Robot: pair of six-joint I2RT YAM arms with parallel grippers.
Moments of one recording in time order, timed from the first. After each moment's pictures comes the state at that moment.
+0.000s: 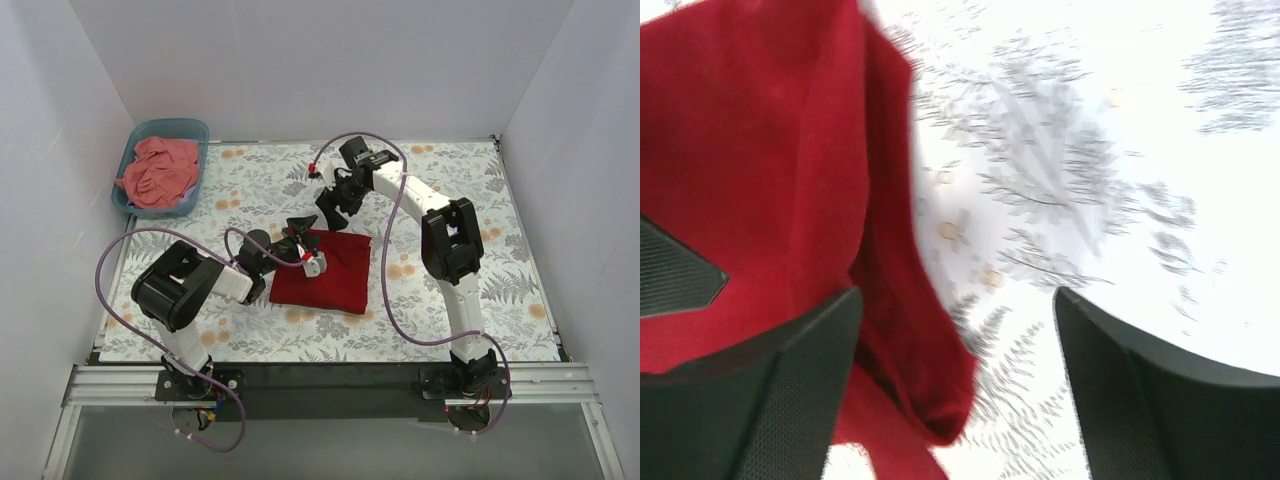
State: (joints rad) left arm -0.56 1.77 0.52 1.20 0.48 1.05; right arm 0.53 2.24 1.93 -0.86 -0.49 -0.50
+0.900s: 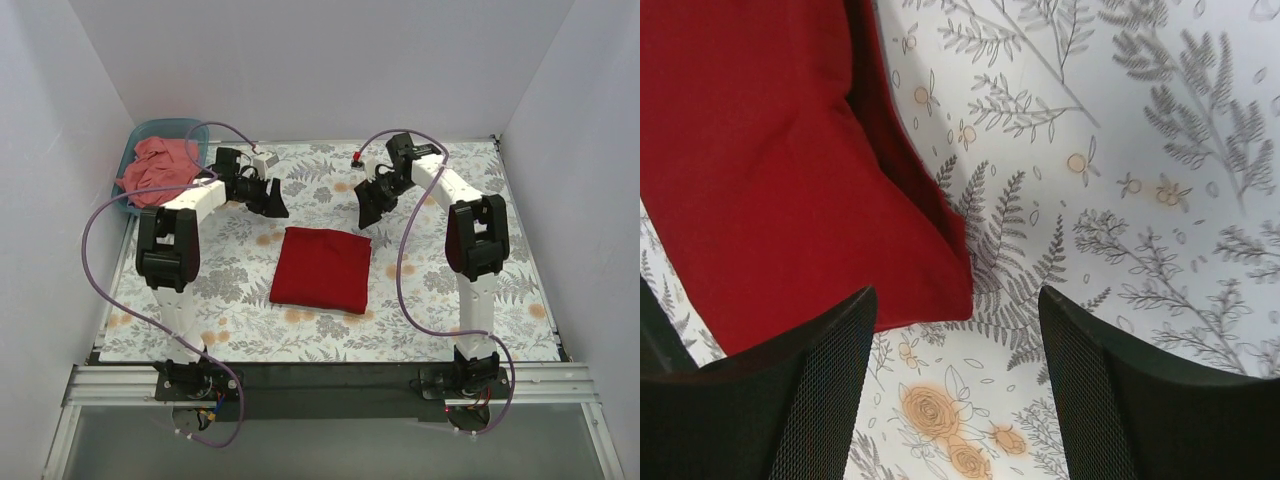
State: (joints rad) left arm -0.15 2.02 1.46 -0.35 0.74 0.19; right arm 0.31 2.16 1.86 -0.98 -0.68 -0.49
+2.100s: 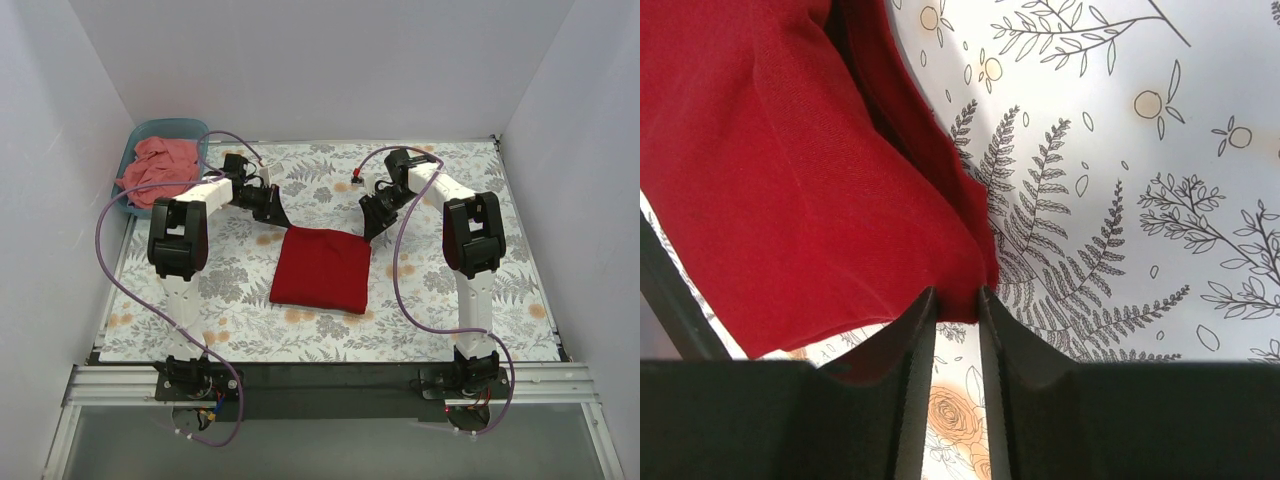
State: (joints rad) left arm -0.15 2.19 1.58 -0.58 0.90 0.10; right arm 0.31 2.20 1.76 -1.01 -0.71 -0.50
